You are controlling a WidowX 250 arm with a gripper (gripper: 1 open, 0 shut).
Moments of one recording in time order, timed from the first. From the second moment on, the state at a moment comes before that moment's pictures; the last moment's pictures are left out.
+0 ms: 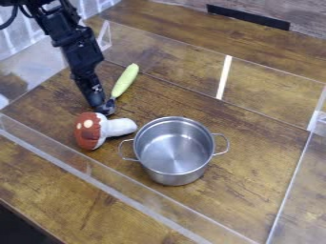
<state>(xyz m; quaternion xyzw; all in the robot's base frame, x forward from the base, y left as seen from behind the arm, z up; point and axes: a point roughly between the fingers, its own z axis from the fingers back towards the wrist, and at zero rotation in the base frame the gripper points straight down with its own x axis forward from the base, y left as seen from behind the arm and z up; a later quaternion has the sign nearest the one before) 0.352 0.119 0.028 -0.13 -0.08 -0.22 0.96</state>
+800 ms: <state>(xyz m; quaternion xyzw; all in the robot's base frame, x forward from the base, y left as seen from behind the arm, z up) 0.342 0.123 0.057 -0.16 -0.06 -0.22 0.96</state>
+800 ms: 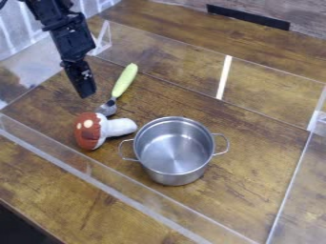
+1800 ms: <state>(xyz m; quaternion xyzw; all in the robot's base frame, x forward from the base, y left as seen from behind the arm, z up) 0.333 0.160 0.044 -0.14 -0.08 -0.28 0.95</state>
